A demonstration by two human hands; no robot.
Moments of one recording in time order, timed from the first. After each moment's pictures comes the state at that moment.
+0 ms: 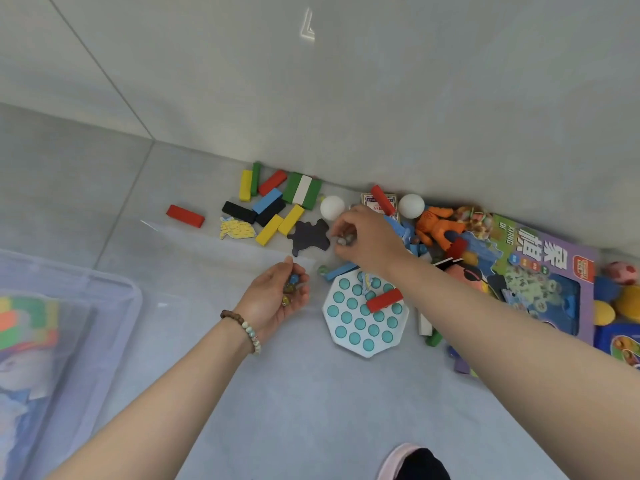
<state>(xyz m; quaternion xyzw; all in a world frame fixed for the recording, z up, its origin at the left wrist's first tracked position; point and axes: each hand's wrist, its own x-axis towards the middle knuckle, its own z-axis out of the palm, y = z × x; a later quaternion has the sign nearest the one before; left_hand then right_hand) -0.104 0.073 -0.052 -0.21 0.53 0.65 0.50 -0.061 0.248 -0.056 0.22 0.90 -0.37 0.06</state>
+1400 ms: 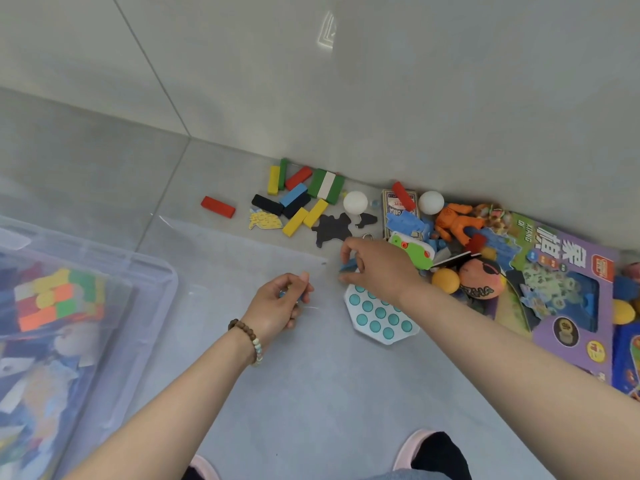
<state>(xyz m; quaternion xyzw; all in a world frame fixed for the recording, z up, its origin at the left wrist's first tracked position) -0.091 0.025 -0.053 -0.03 0.69 0.55 0.47 -0.036 0.203 -0.037 0.18 0.93 -0.25 0.17</state>
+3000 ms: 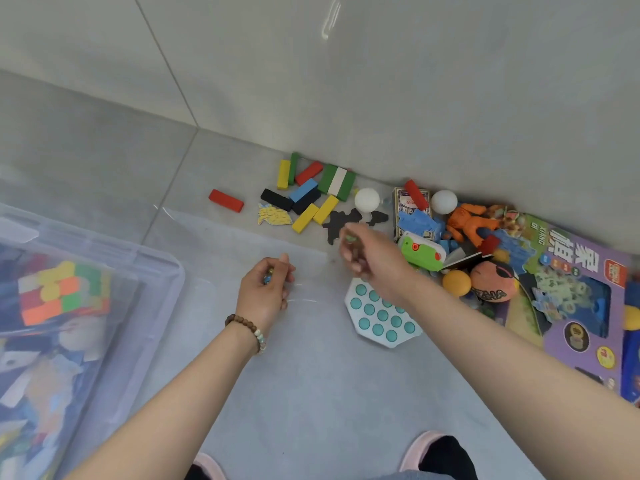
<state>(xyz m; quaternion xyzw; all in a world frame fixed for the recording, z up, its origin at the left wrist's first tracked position) -0.106 0.018 -0.060 -0.10 0.73 0.59 0.34 -0.062 0.177 -0.031 0.39 0.58 -0.71 0.09</state>
